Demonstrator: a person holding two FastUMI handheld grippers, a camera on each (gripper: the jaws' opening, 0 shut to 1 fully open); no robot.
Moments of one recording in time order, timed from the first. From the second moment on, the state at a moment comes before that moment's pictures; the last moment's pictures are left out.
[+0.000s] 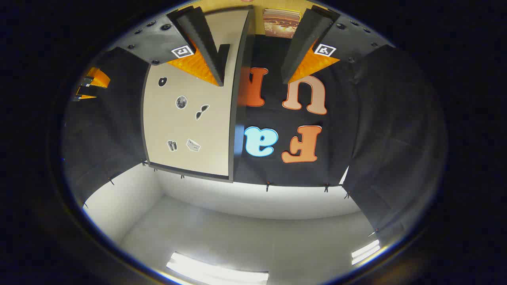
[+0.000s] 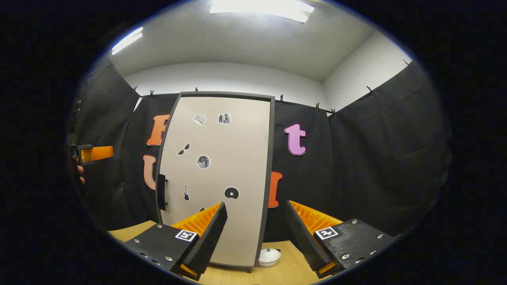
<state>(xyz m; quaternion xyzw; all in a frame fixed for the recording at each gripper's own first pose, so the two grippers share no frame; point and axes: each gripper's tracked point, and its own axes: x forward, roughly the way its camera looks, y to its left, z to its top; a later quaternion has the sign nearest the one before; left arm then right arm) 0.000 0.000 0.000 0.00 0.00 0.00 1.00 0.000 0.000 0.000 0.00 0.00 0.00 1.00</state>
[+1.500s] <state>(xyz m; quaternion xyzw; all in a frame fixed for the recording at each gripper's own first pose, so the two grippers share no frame) -0.008 0.028 -0.007 0.05 0.00 0.02 1.00 0.023 0.055 -0.024 0.01 0.04 0.05 1.00</state>
